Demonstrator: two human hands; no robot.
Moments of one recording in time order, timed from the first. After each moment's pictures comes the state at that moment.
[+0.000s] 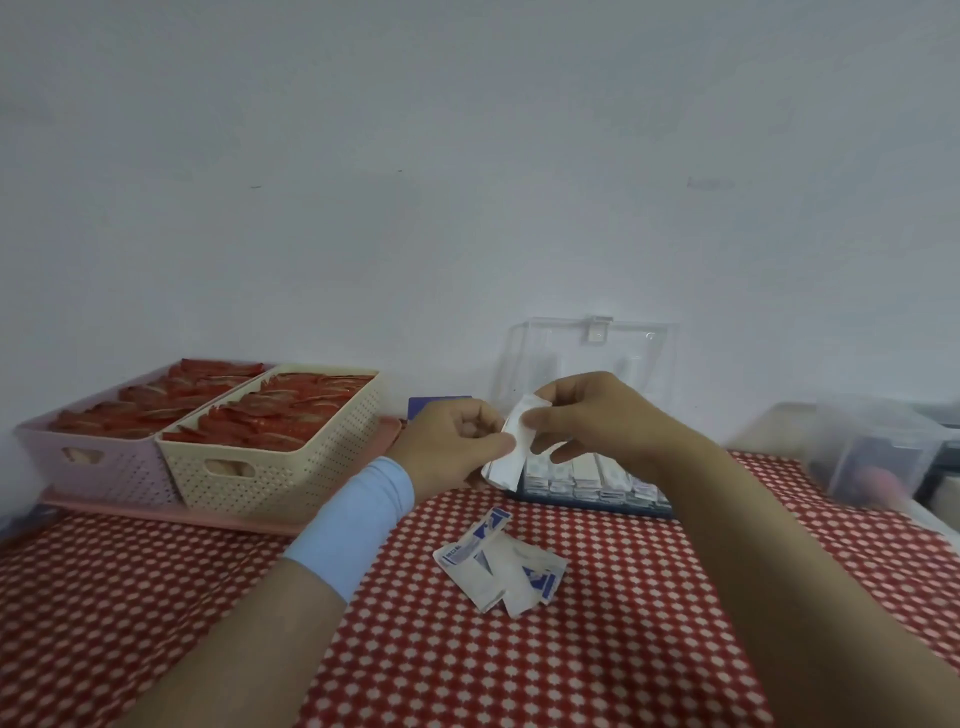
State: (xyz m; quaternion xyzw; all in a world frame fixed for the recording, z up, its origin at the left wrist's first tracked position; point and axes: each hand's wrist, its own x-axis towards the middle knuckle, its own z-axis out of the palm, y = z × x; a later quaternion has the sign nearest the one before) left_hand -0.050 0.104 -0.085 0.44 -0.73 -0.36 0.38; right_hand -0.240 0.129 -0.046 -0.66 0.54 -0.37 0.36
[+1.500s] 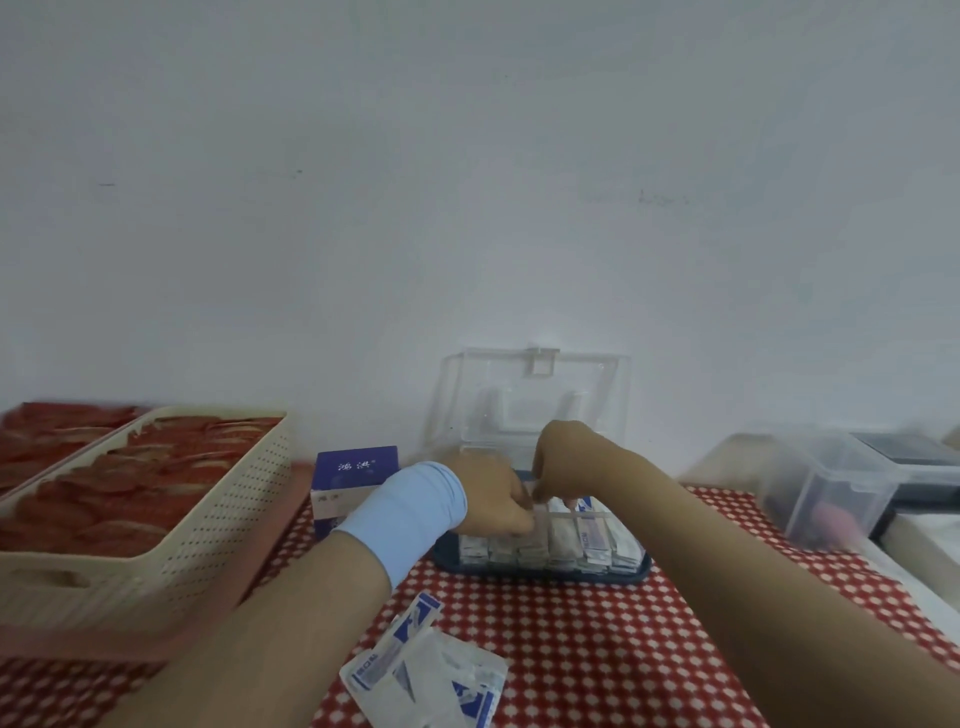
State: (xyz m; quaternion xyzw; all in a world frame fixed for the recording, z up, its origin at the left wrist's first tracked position) left_hand -0.153 0.015 -0.076 0.40 -0.90 -0.13 -0.09; right_hand -0.303 0.009 -0.074 -0.69 0.72 0.02 0.09
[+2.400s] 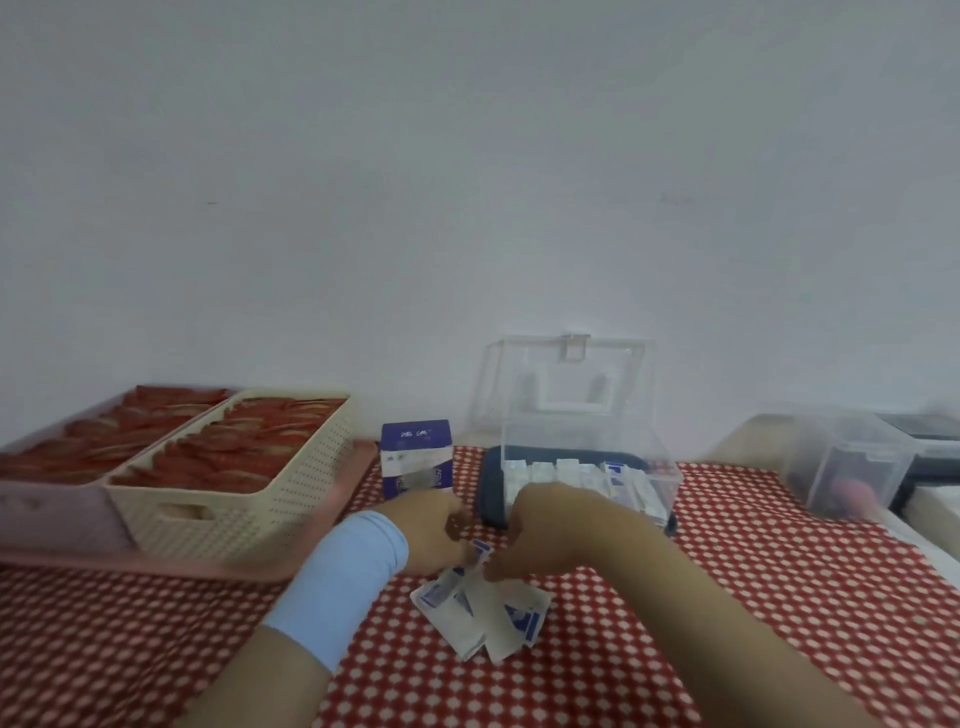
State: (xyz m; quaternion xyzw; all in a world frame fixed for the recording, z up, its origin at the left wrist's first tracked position) left_hand -0.050 0.084 -0.111 0.53 -0.83 -0.17 0.01; right_hand -0.213 0.122 -0.090 -0.73 0.66 0.04 0.16
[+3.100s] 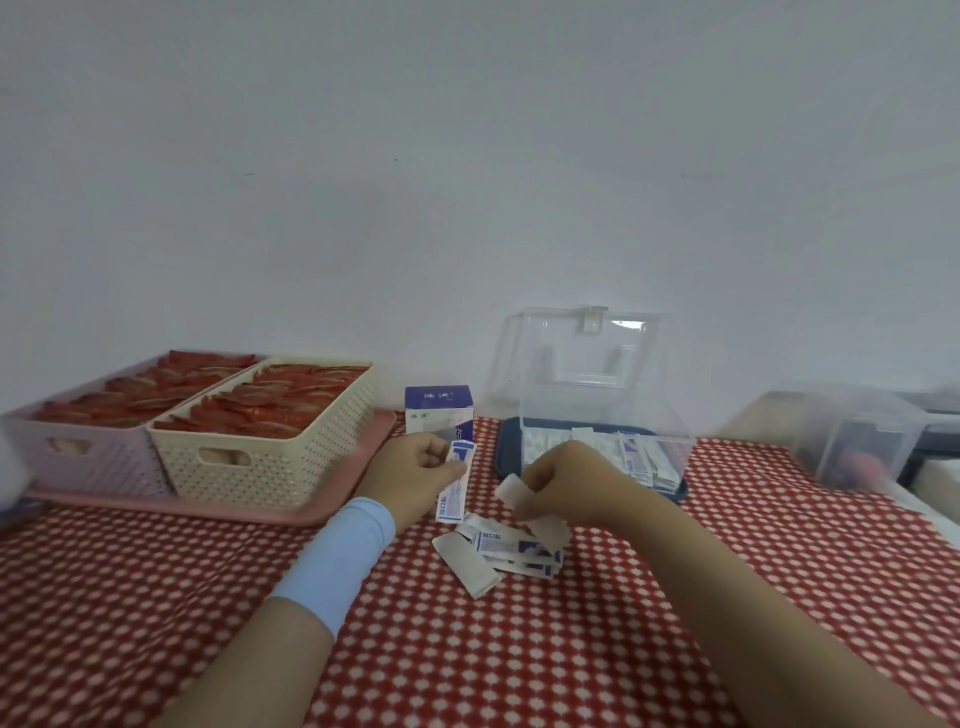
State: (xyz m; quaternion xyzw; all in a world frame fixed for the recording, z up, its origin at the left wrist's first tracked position) left_hand -0.021 0.092 -0.146 0.54 -0.66 -0.32 0.40; right_hand -0.222 0.126 -0.118 -0.68 0.66 -0.19 0.24
